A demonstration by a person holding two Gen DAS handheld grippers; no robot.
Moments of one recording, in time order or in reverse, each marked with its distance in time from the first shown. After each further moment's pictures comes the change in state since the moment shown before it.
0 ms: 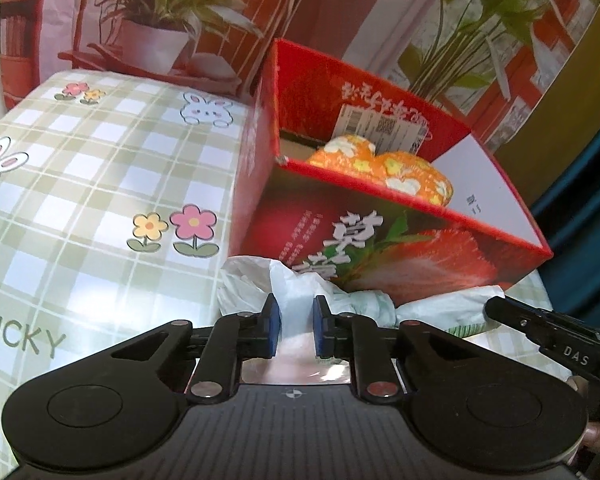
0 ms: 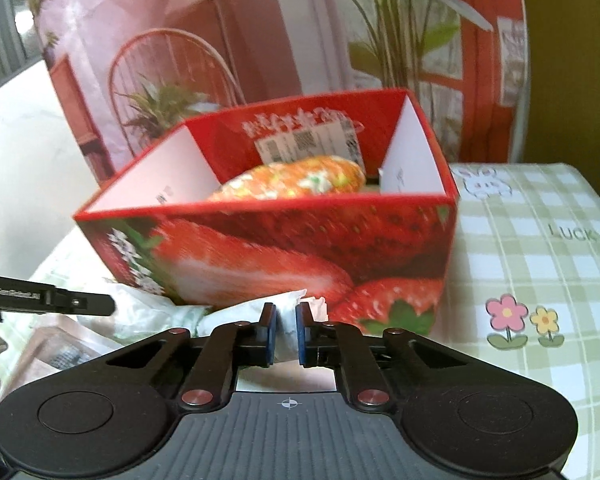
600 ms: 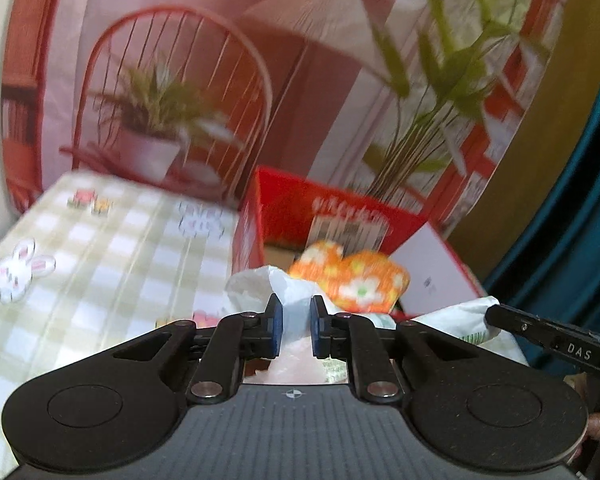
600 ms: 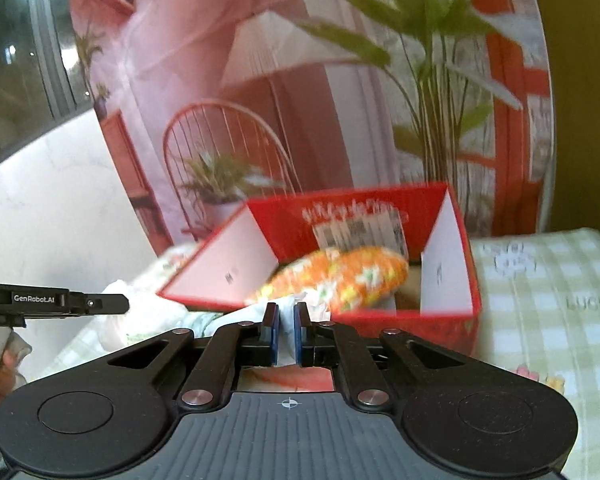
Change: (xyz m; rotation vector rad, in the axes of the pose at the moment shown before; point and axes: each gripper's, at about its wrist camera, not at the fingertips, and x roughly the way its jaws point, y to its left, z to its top) left arm -0.085 -0.008 0.030 0.079 -0.248 -0.038; right arm -0.059 0.025 0.042 -0.030 -0.173 0.118
